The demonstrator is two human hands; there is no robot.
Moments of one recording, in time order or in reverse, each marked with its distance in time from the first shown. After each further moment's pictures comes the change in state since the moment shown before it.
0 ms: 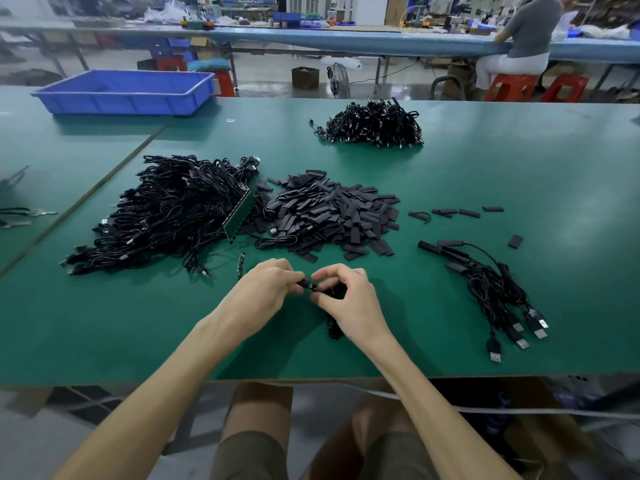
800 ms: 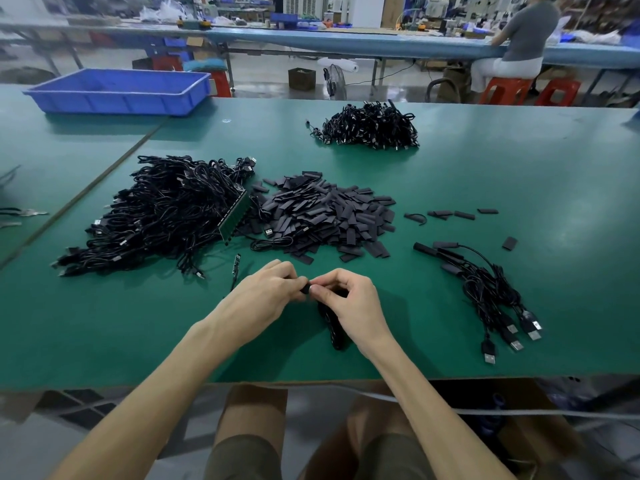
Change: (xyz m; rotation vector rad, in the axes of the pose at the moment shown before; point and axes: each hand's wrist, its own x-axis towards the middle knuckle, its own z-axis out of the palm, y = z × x) left_hand -0.001 0.006 0.003 0.097 -0.005 0.164; right_hand 0.001 0.003 -0.005 0.150 0.034 0.036
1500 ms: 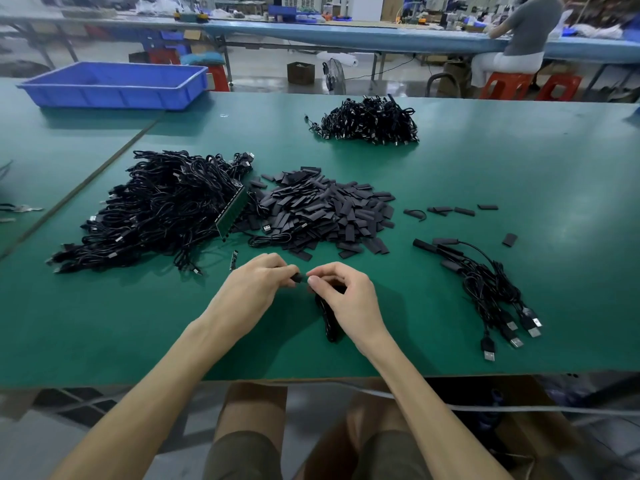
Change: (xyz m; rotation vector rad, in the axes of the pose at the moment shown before) left_hand -0.003 -0.001 -0.004 -0.020 0.102 -0.132; right_hand 0.003 0.000 0.004 -0.020 0.029 -0.020
